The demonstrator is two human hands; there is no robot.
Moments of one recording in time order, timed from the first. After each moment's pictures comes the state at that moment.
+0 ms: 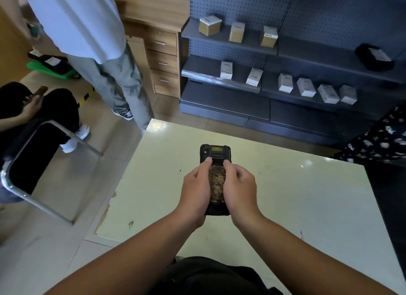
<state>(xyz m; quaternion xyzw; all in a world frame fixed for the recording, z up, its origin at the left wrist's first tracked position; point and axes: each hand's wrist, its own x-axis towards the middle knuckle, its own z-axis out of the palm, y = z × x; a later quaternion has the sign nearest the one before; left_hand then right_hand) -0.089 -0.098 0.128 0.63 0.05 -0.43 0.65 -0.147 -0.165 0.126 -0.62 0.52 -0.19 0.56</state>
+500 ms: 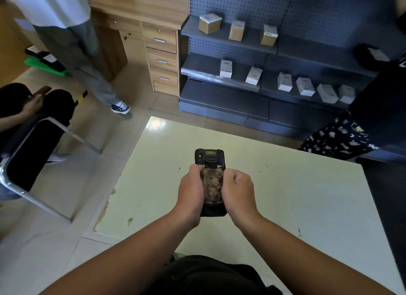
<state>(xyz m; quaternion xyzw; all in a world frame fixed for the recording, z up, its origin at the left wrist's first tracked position) -0.088 -0.091 0.120 0.66 0.07 -0.43 0.62 -0.153 -0.165 0.111 -0.71 0.49 -0.15 0.48</state>
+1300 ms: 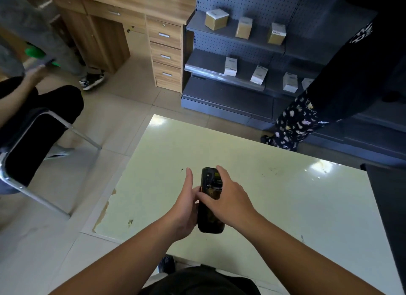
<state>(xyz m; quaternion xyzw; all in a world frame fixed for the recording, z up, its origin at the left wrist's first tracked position) -0.063 -0.071 0.059 0.56 0.04 -0.58 0.59 -0.140 -0.171 0.085 -0.85 0.40 0.08 0.34</state>
